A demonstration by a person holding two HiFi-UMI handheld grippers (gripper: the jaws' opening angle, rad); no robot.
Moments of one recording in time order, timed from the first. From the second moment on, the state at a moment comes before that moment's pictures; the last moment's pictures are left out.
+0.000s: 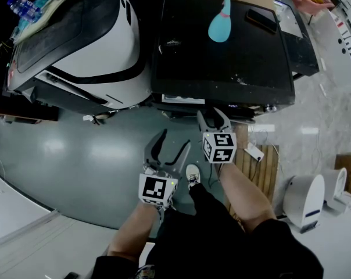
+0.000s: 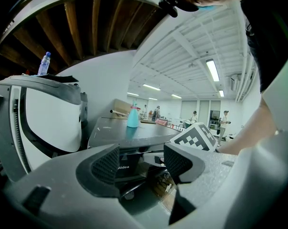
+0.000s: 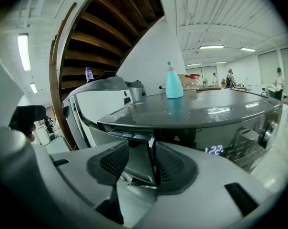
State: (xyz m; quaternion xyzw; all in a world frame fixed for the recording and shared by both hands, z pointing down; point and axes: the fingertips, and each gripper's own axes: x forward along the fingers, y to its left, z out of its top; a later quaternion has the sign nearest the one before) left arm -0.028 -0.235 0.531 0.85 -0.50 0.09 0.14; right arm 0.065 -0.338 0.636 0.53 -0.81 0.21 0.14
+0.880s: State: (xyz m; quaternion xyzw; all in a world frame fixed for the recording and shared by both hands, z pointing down) left arm -0.029 -0.235 0.532 0.85 -0.50 0.09 0.15; right arm 0.073 -0.355 0.642 0.59 -0.76 0.23 0.14
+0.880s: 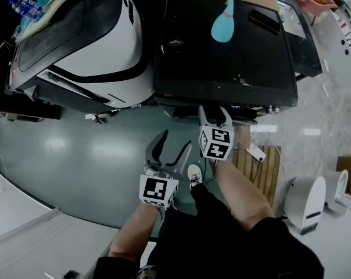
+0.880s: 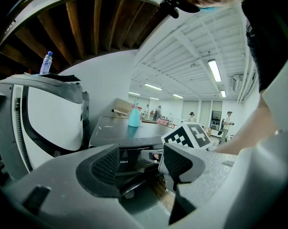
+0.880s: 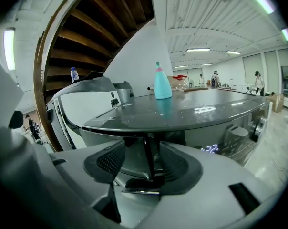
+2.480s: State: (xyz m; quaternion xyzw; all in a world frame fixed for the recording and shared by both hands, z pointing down) left arm -0.086 -0.098 0.453 0.87 -0.47 0.04 0.11; right arm 0.025 -0.214 0.488 0.48 -0.86 0.18 0.02
